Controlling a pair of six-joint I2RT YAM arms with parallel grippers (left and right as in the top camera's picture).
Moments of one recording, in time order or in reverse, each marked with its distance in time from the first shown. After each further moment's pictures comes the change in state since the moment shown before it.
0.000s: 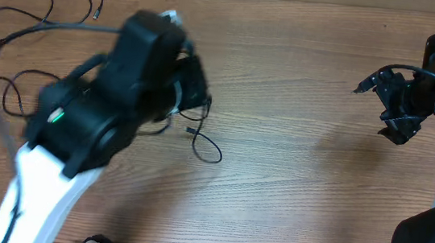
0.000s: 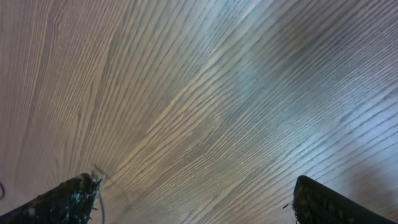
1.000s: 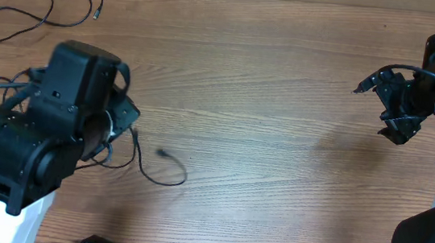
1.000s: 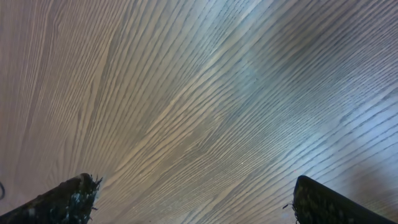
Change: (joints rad) left arm 0.213 -0.094 0.001 -0.340 -0.193 -0.283; right arm 0.000 0.000 0.000 0.000 0.000 0.000
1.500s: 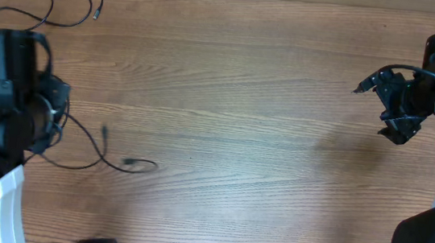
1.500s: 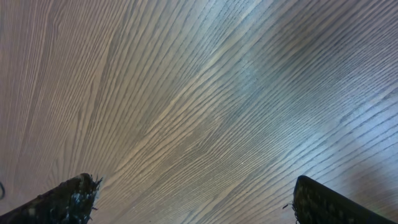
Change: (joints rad) left arm 0.445 0.012 -0.007 0.000 -0.028 -0.068; right arm 0.000 0.000 0.000 0.000 0.000 0.000
